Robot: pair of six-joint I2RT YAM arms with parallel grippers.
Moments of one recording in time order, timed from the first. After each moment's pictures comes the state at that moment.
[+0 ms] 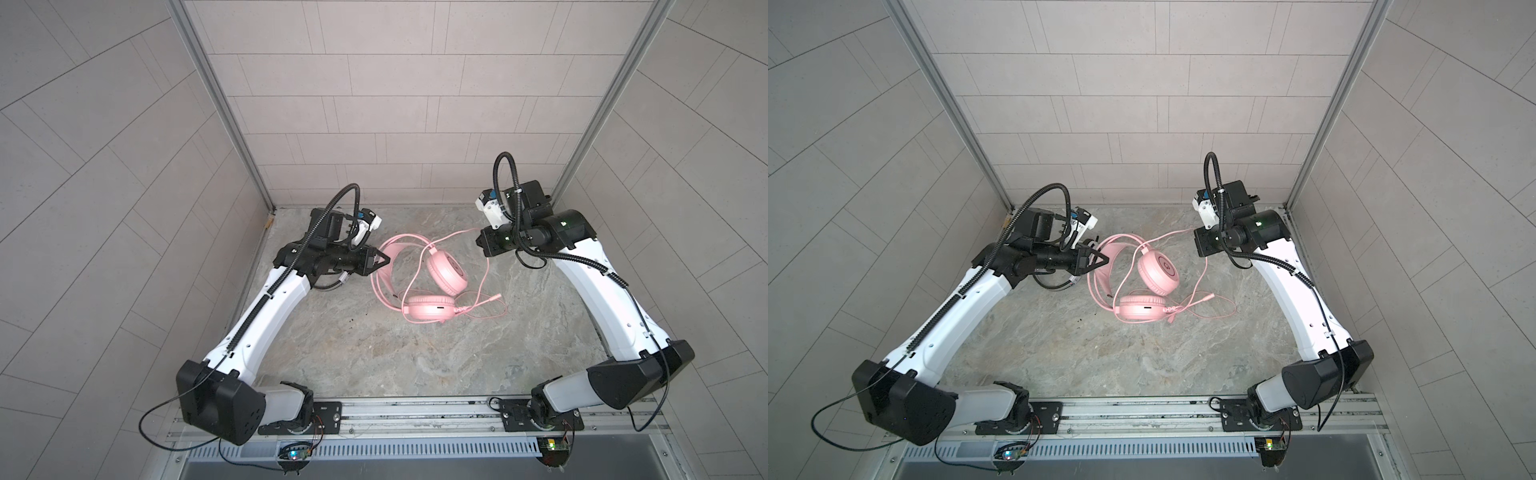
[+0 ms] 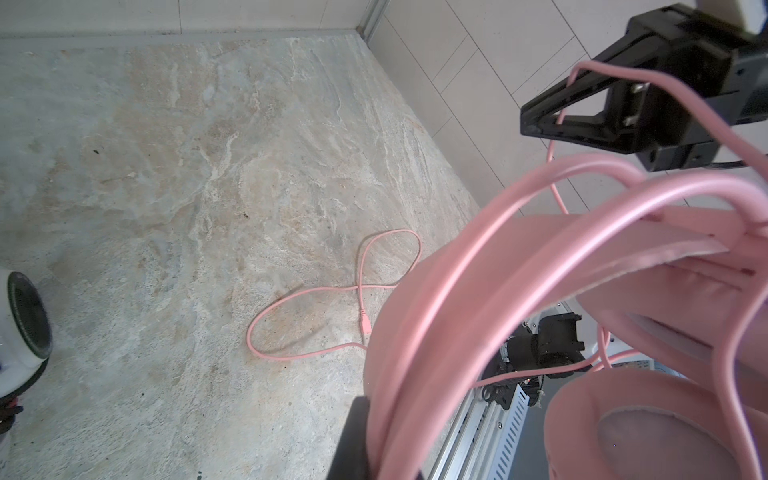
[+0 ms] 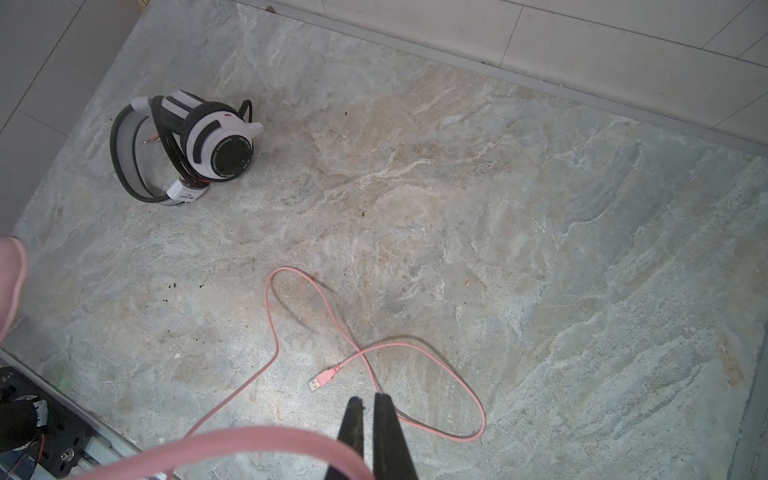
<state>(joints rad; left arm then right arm) -0.31 1.30 1.29 -0.72 0.71 -0.10 0.29 1.45 1.70 -1.13 -0.14 0.01</state>
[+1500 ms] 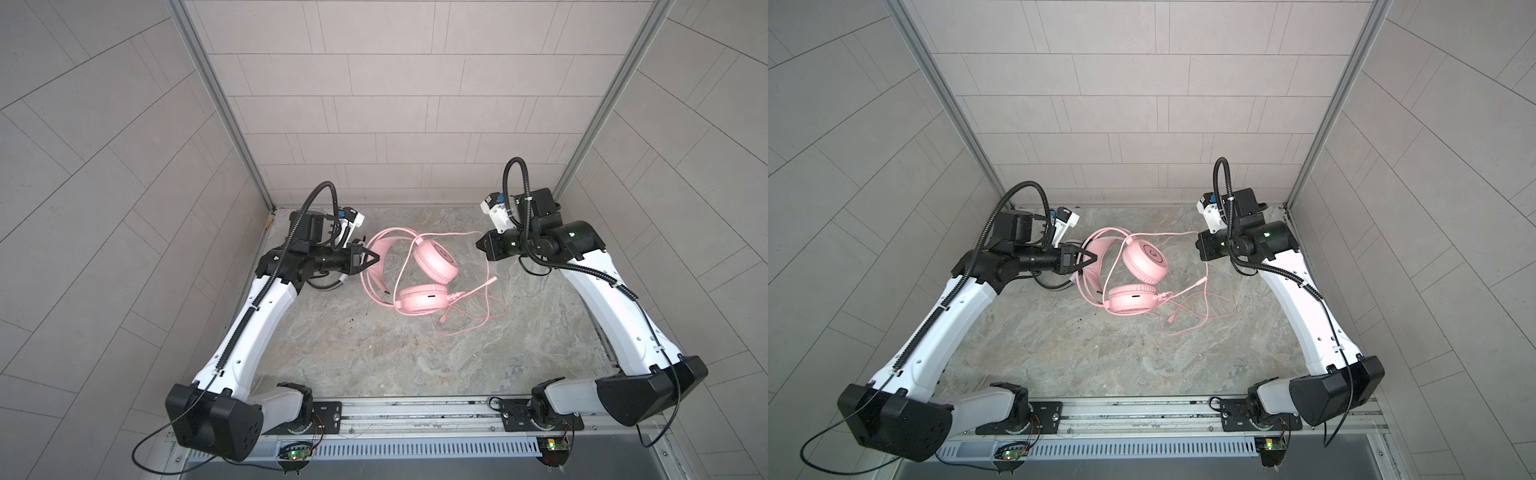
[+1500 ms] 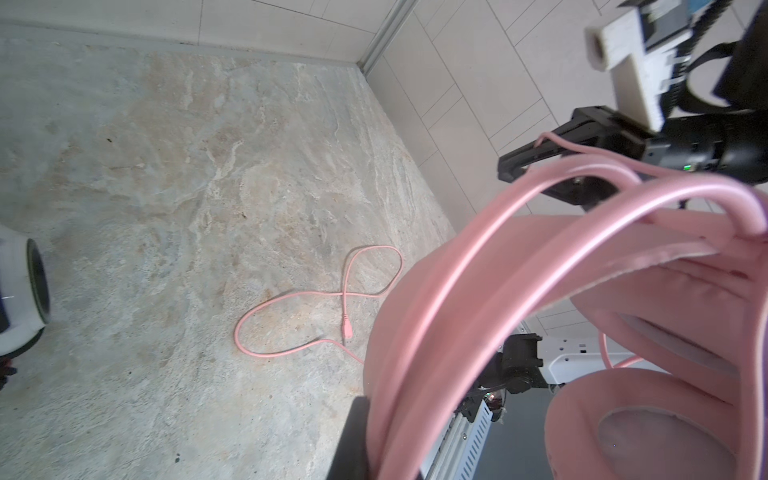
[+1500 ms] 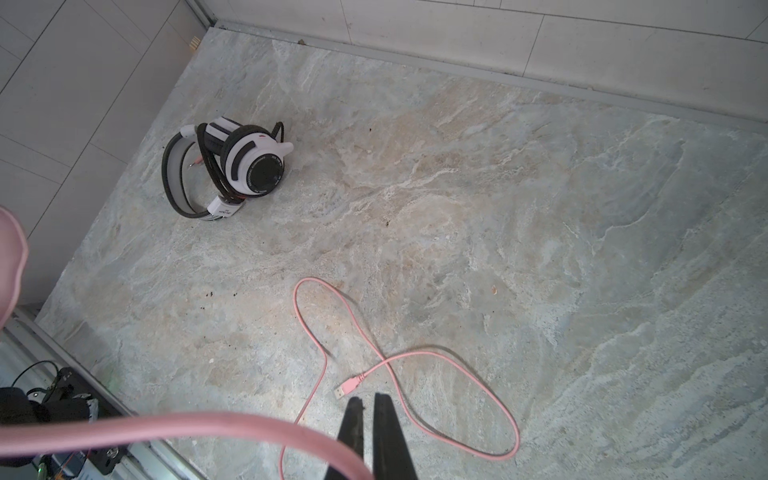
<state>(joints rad) -0.21 1.23 1.25 -0.70 0.83 -0.21 0.26 1.37 1.55 -0.99 -0.25 0.05</state>
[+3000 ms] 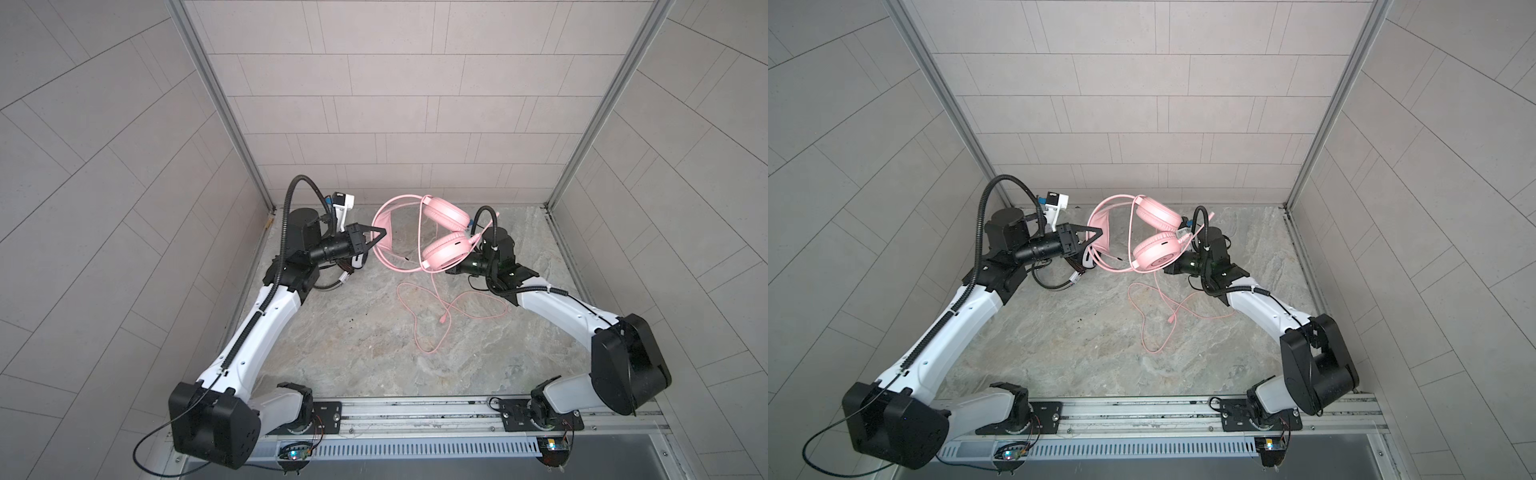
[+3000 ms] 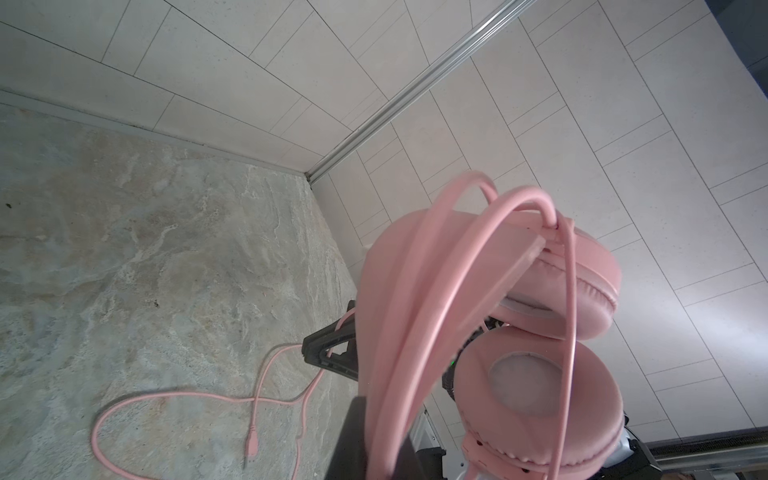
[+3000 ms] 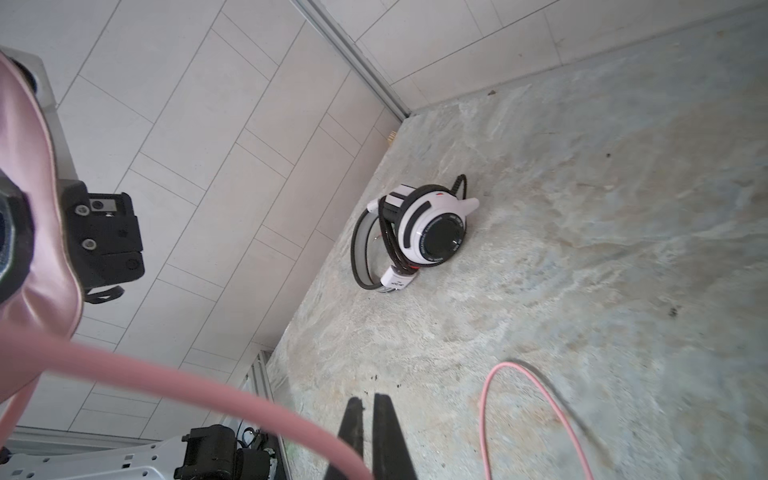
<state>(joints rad) -0.25 1.20 1.09 -0.08 0.82 -0.79 0.40 1.46 0.93 0.25 -0.68 0.65</state>
